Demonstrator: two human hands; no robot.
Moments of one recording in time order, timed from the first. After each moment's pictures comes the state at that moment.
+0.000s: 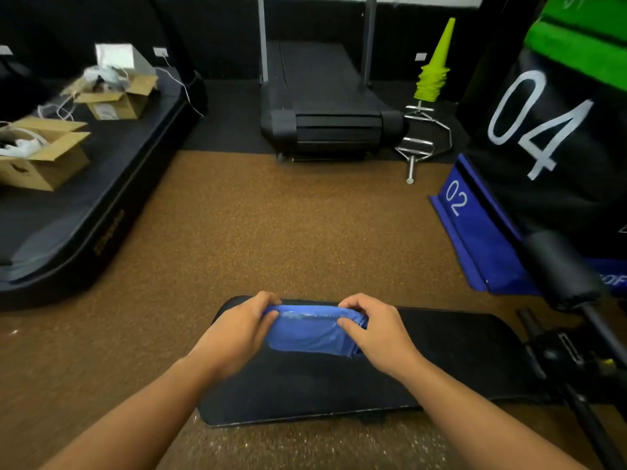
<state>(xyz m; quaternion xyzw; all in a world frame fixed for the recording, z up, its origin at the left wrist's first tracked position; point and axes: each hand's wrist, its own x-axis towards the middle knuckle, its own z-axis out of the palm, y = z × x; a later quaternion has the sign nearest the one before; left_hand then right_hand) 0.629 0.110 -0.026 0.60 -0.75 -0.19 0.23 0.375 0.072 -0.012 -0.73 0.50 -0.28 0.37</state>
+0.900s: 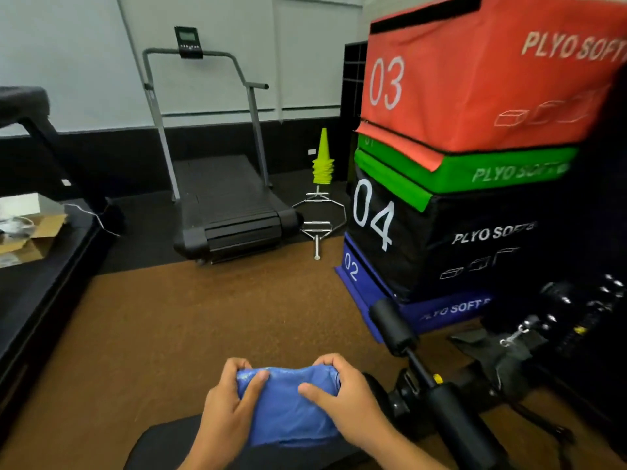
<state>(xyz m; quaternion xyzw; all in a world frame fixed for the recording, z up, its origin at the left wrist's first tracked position) 0.411 0.147 0.217 0.58 -0.63 -0.28 0.44 0.206 0.156 0.219 -0.59 0.54 -0.44 0.42</state>
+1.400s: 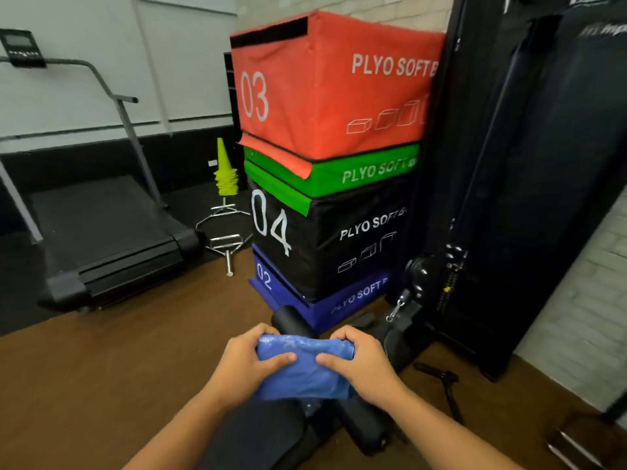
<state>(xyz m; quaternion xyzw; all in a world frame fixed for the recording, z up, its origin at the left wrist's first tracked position) 0.184 0.104 0.293 0.37 -0.79 -0.37 0.31 -0.023 0.198 0.276 -0.52 0.63 -0.49 0.29</state>
